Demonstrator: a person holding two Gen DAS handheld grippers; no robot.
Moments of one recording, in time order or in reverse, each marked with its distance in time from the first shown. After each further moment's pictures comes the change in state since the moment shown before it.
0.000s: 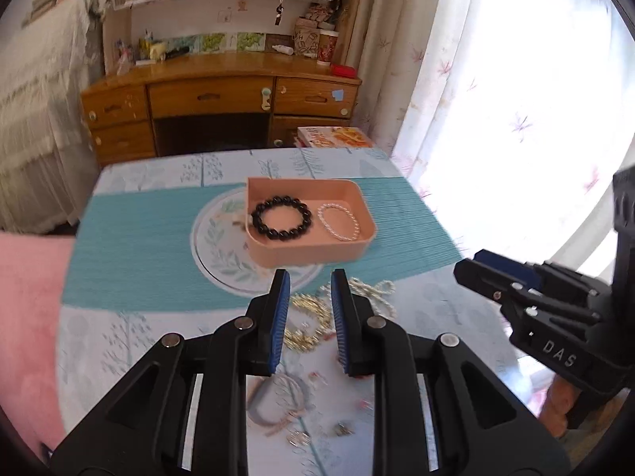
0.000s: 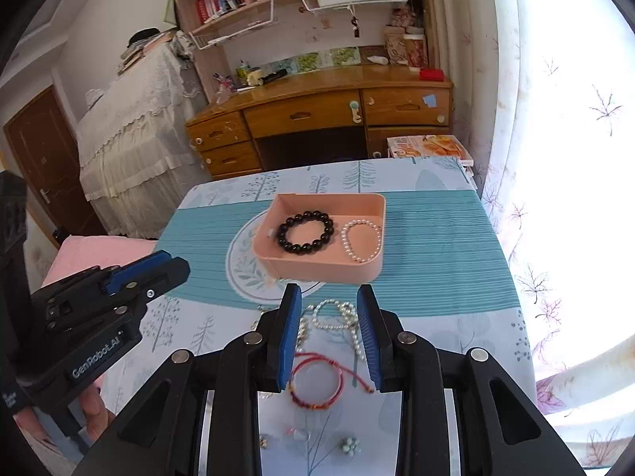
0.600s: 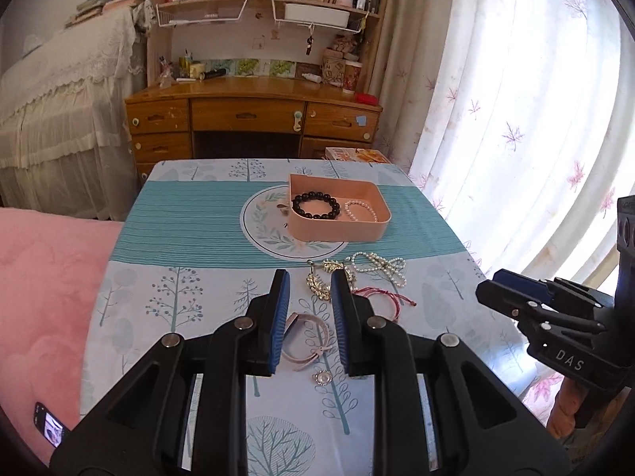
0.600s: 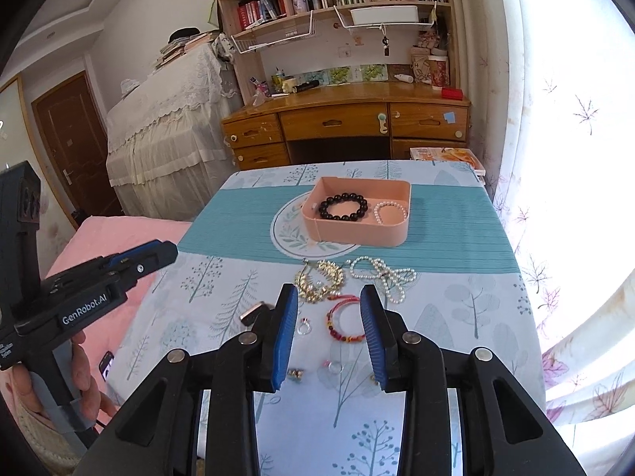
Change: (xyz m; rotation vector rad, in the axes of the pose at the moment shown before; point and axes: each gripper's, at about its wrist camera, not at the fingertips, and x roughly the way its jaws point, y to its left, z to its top) left arm -0.104 0.004 -0.086 -0.007 -0.125 0.115; right arm -0.108 0.045 -0.099 -0.084 -0.058 0.059
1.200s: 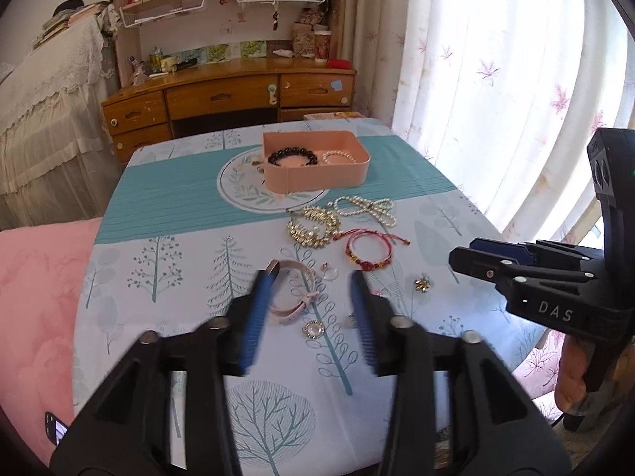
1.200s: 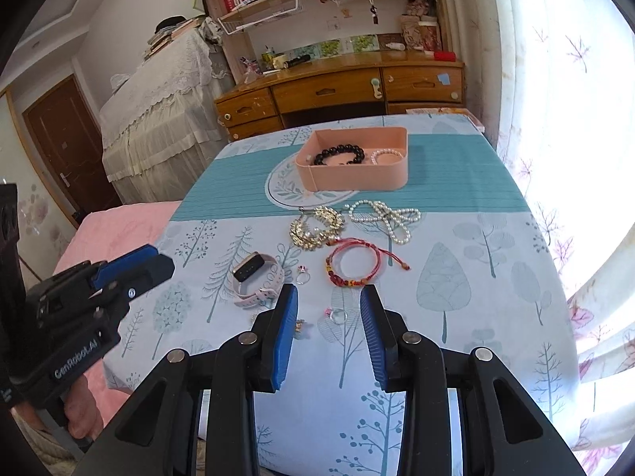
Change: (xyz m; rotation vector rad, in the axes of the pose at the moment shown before) left arm 0.028 -0.031 -0.052 0.119 0.091 -0.004; right arm 0.033 -0.016 -0.049 0.070 0.098 0.013
